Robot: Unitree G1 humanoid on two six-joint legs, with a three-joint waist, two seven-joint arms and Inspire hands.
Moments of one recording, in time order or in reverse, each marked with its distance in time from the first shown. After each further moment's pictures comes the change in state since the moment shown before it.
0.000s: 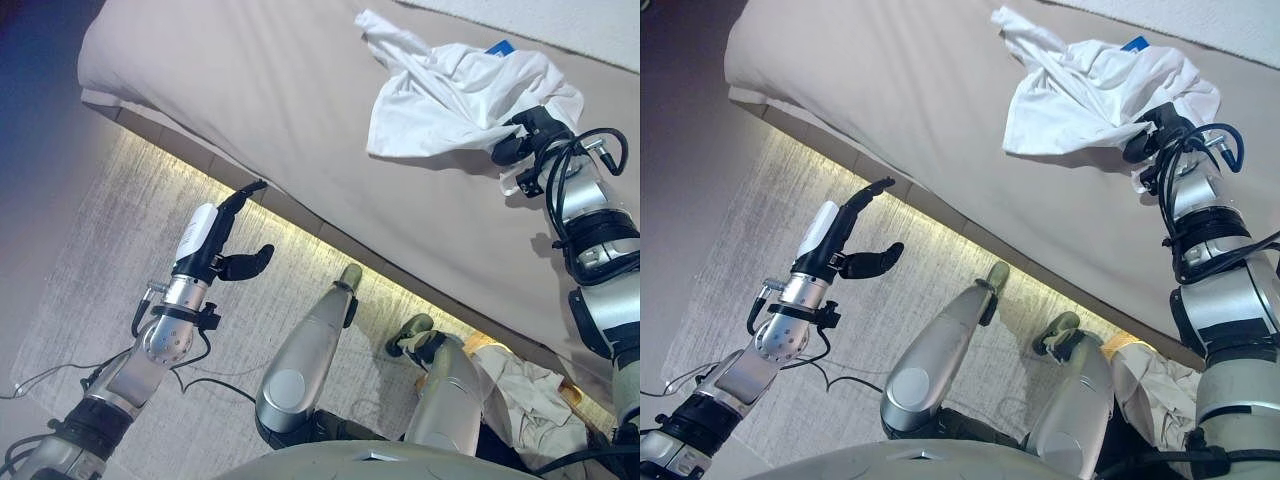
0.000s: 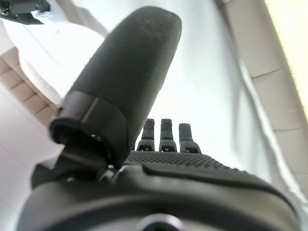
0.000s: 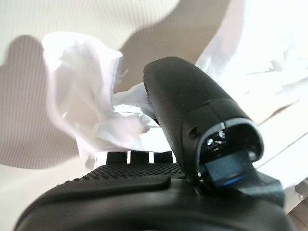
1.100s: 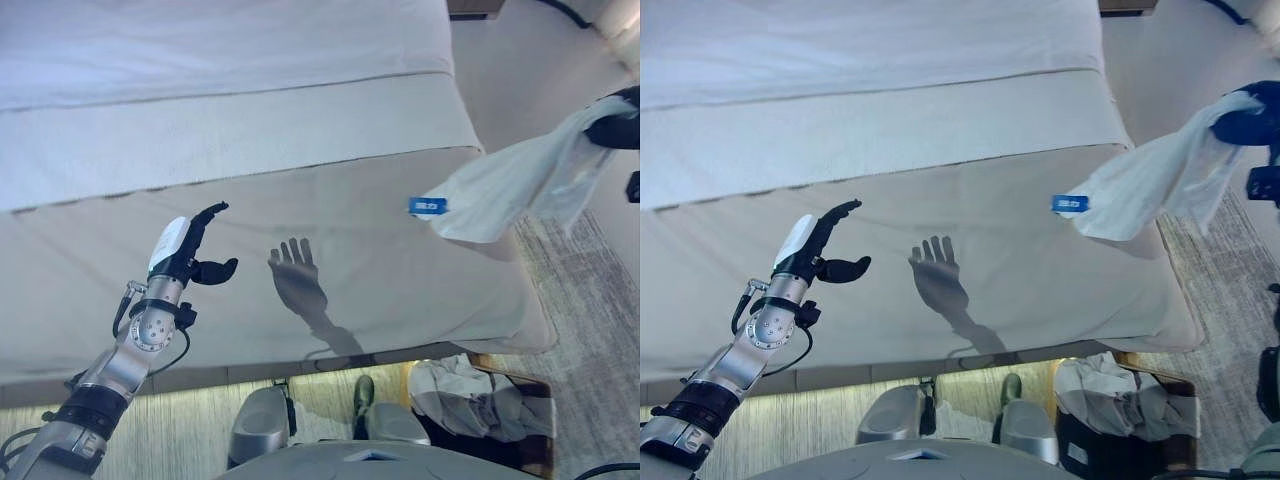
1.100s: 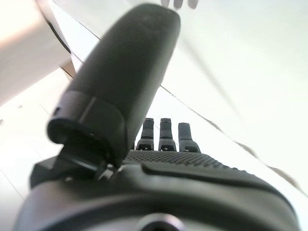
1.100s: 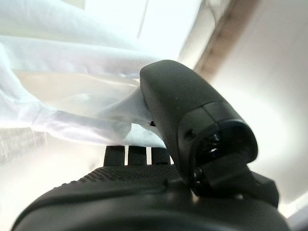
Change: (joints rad) left arm -0.072 -0.002 0.051 0.346 0.013 0.125 -0.064; right arm 0.407 -0.303 -0.531 -0.354 0.458 -0.096 0.079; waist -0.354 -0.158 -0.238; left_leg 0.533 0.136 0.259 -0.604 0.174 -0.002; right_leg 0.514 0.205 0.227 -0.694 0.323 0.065
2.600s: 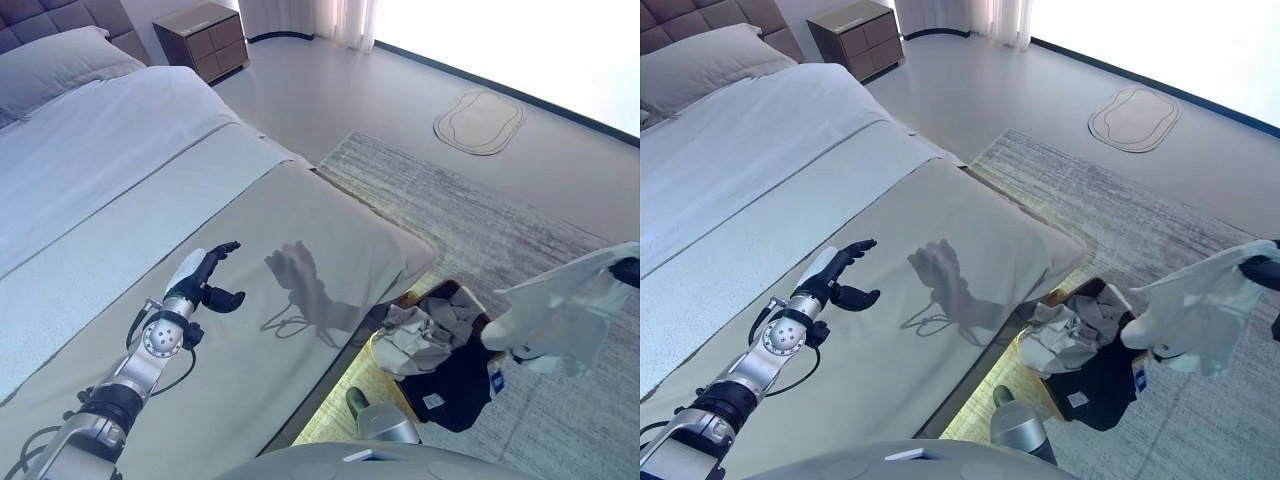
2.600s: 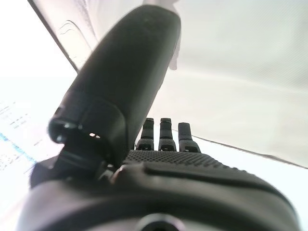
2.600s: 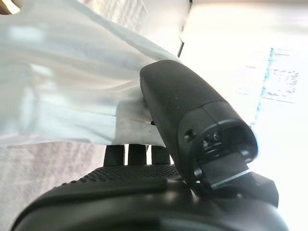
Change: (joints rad) left arm -0.059 -0.090 -0.051 0.183 -0.036 0.016 -0.183; right arm 0.669 0.205 -0.318 -0.064 0.080 -0.017 0.092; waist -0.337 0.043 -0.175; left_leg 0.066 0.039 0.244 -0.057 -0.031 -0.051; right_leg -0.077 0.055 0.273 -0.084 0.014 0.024
